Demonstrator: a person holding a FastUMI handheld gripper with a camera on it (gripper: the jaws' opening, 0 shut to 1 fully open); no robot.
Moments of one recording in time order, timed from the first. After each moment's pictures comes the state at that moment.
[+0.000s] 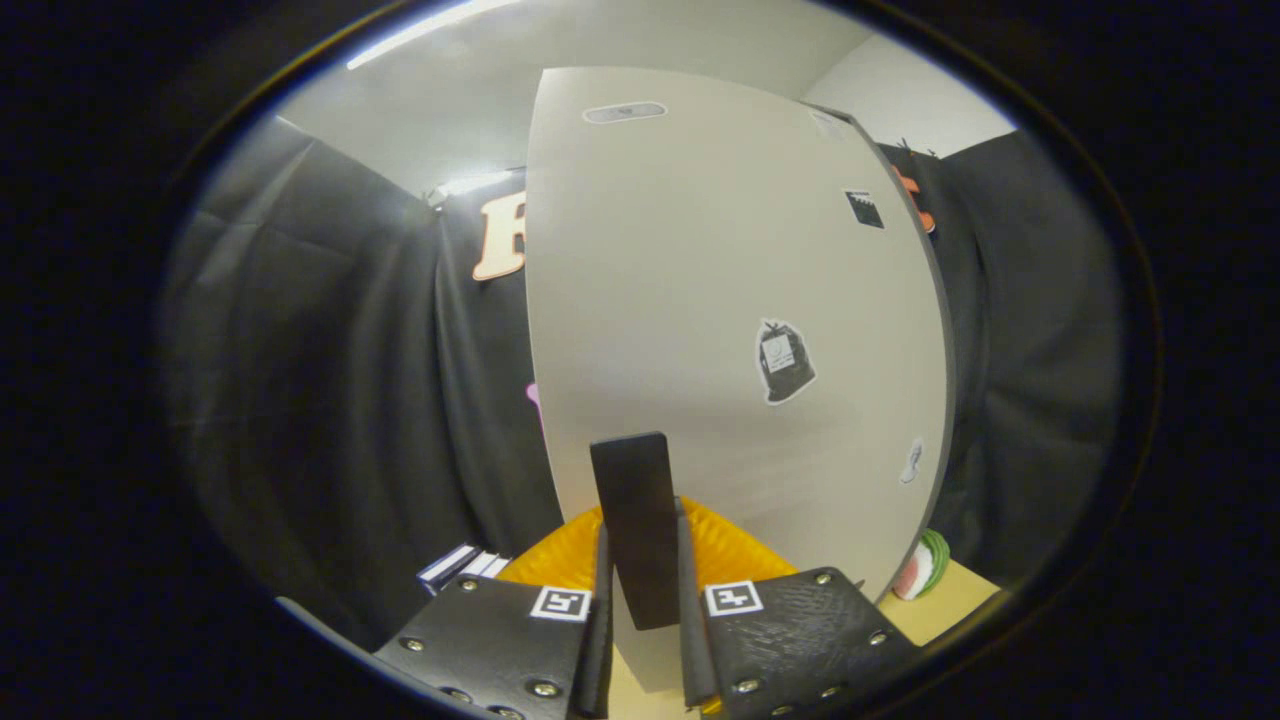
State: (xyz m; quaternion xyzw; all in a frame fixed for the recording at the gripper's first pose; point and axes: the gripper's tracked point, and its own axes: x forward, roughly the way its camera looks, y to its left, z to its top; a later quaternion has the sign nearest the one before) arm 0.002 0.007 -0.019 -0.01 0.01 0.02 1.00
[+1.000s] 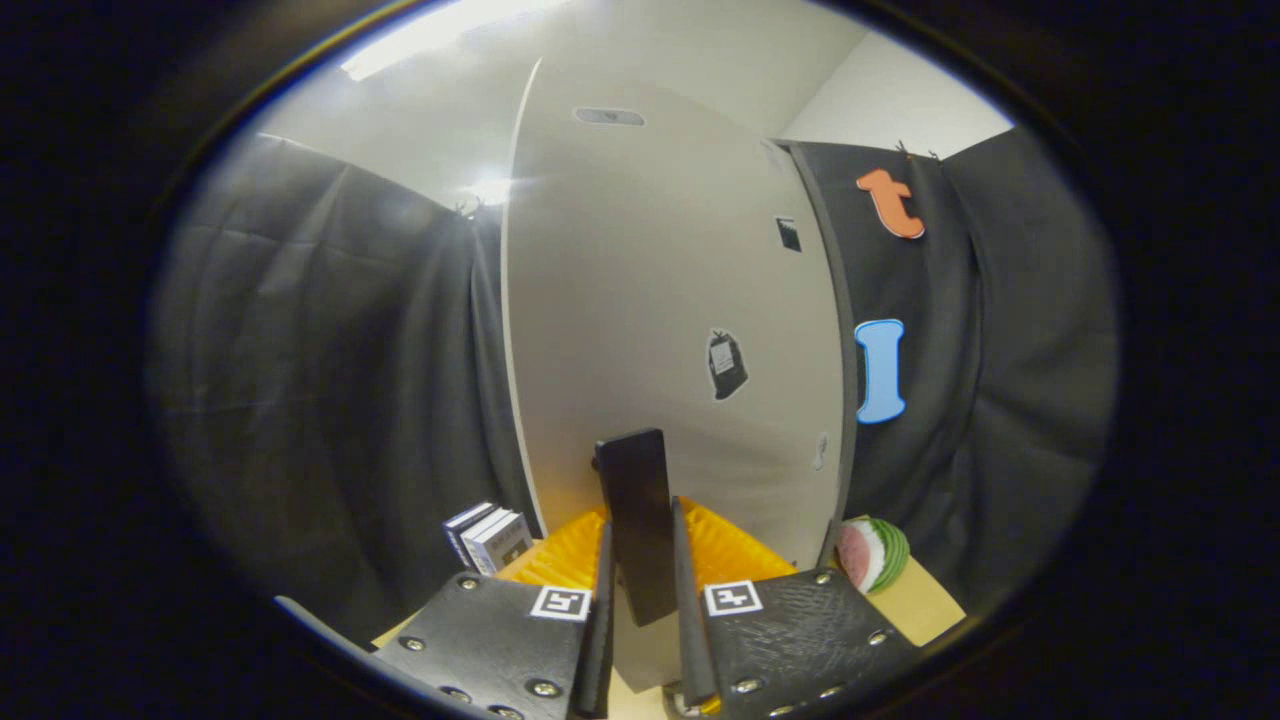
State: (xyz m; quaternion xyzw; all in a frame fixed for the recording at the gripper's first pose) arm -0.109 -0.088 0.006 -0.02 0.02 0.06 1.00
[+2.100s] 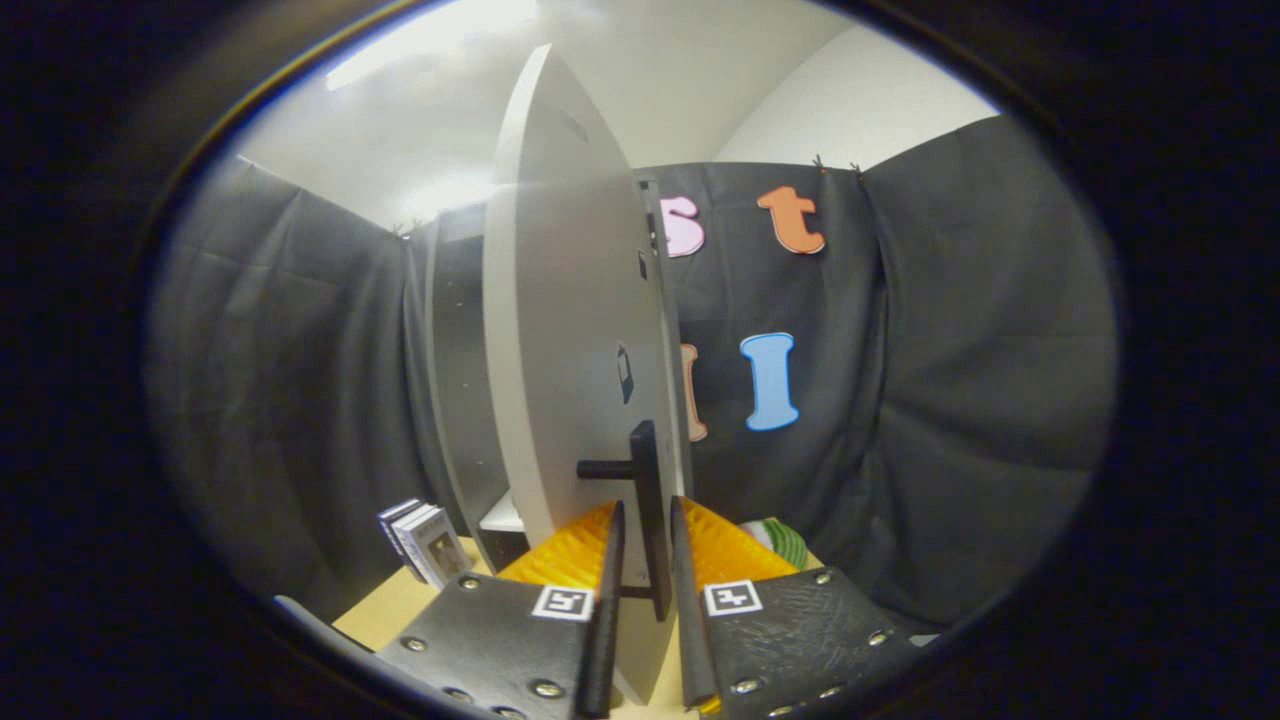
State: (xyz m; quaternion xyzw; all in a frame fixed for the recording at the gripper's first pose) arm -0.180 -0.257 0.031 -0.02 -0.01 -0.04 1.00
